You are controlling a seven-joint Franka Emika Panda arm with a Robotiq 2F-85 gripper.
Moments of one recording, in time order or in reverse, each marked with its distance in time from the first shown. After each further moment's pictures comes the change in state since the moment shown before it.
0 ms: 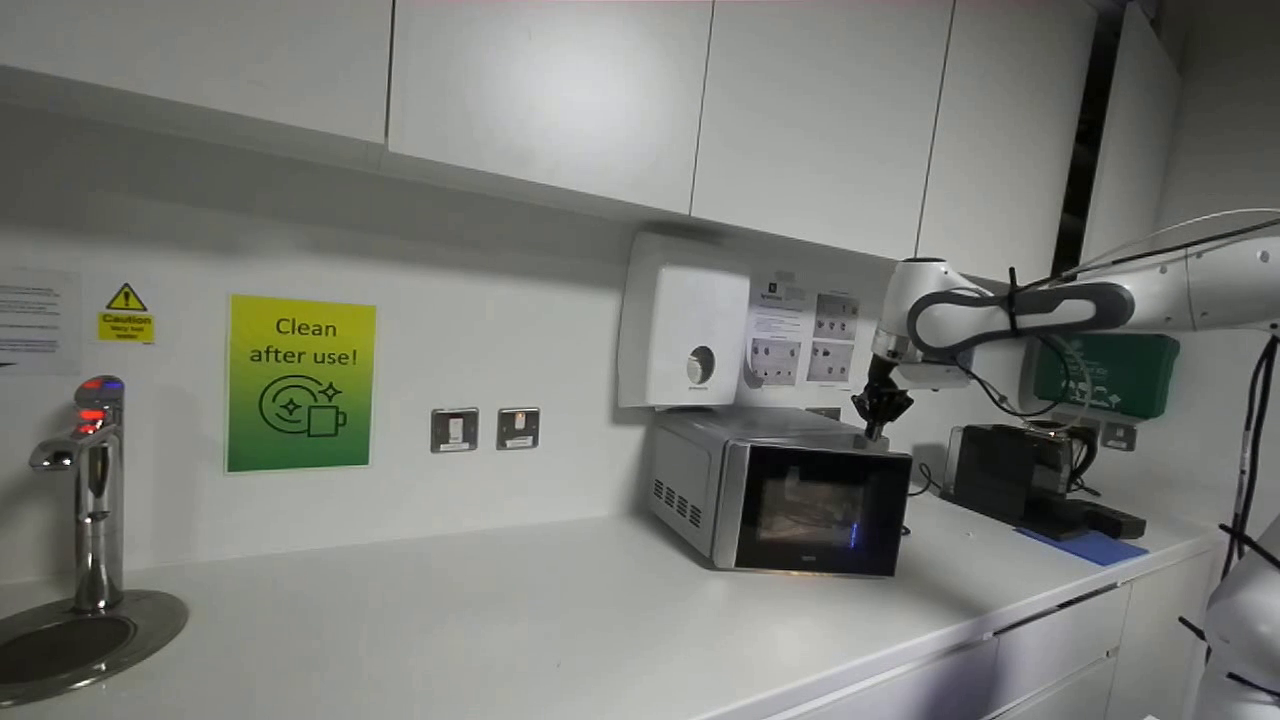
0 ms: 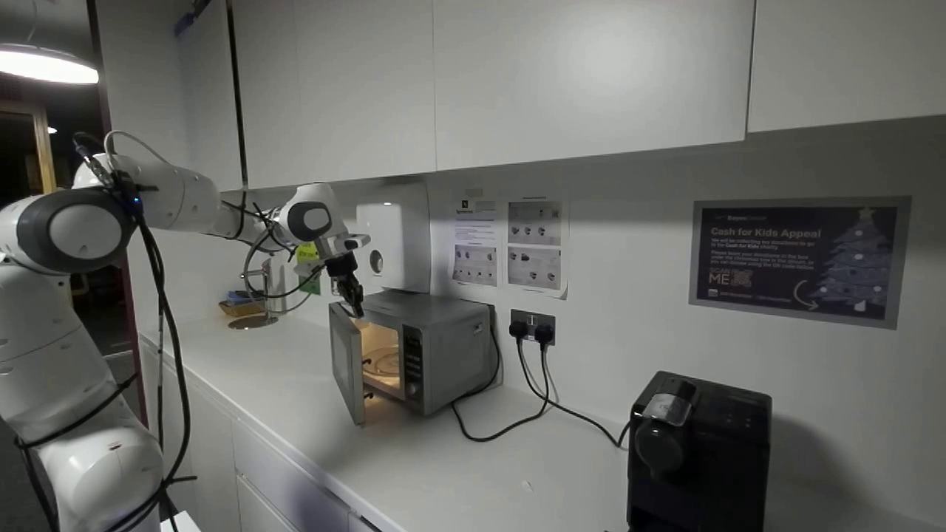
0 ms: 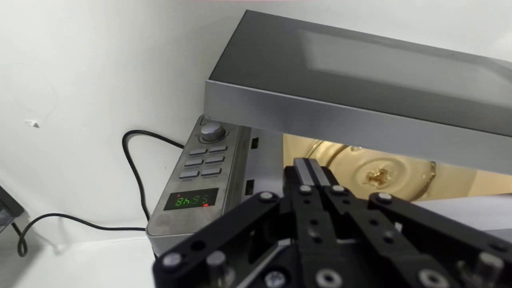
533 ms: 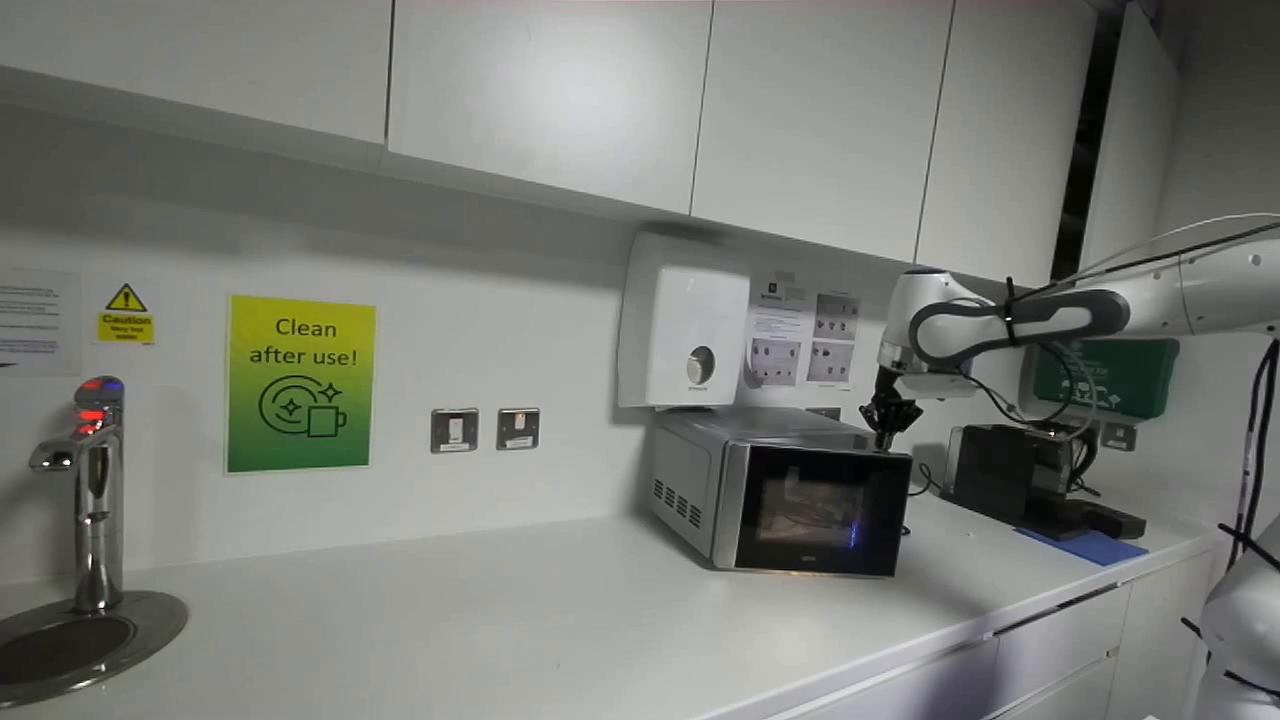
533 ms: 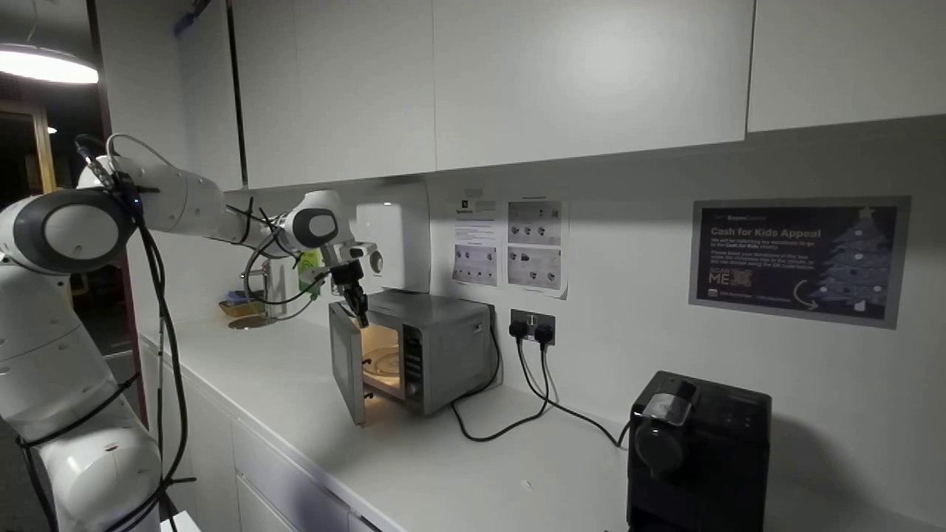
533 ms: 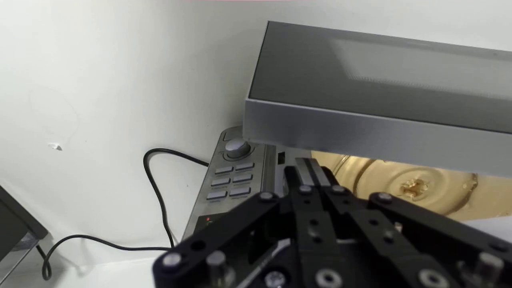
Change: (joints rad) arm -0.034 0.000 -0.007 -0.039 -0.006 0.000 0.021
